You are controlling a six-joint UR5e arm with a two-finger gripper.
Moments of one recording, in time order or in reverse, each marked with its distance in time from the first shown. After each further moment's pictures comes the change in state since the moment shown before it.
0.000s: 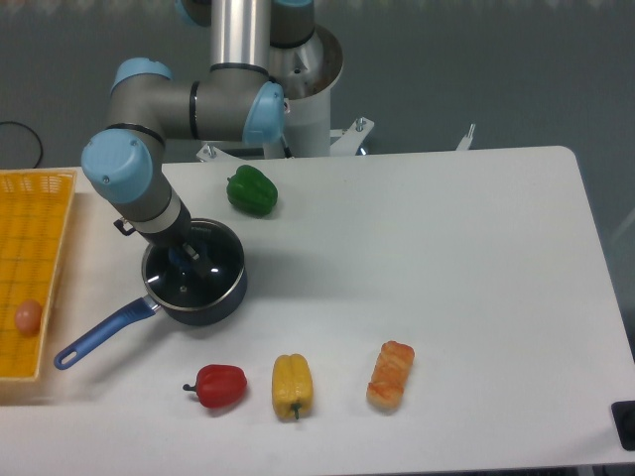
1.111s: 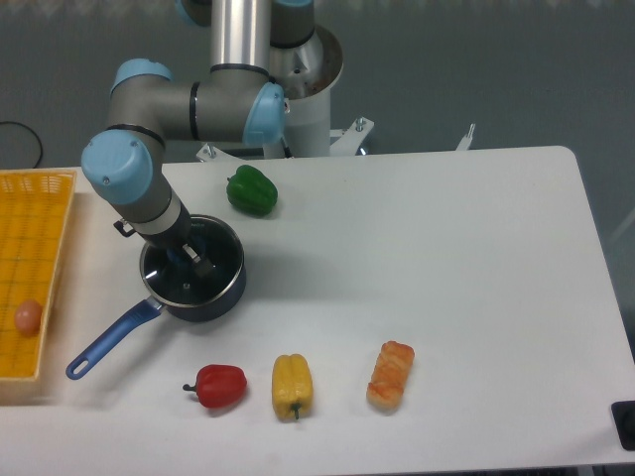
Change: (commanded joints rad) arm 0.003 -0.002 0.009 0.000 -0.002 0.000
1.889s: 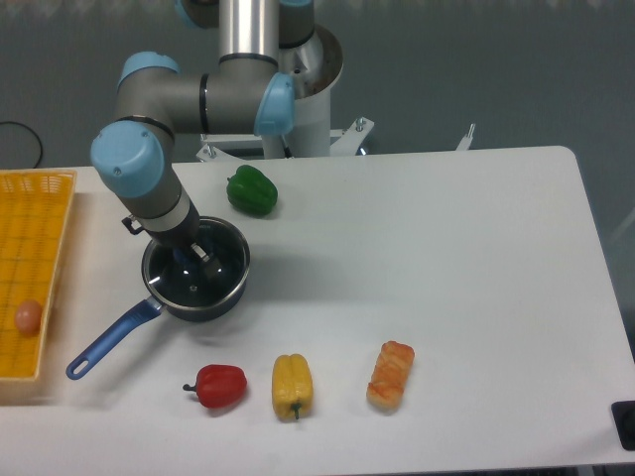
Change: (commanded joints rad) arm 0.063 0.037 0.020 -0.002 -0.008 0.035
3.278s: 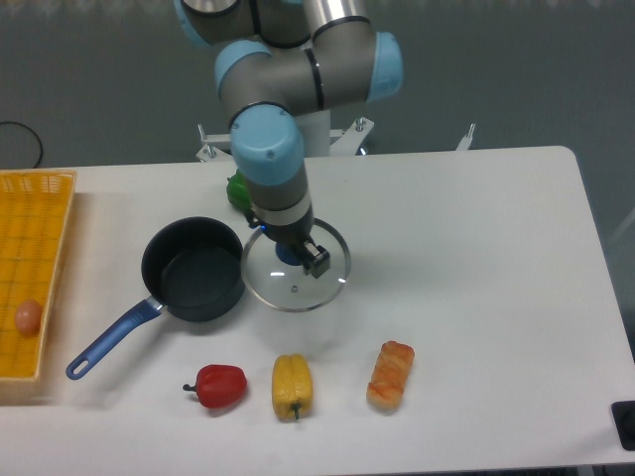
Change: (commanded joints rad) arm 0.330 0.032 0.026 -0.041 0.006 0.420
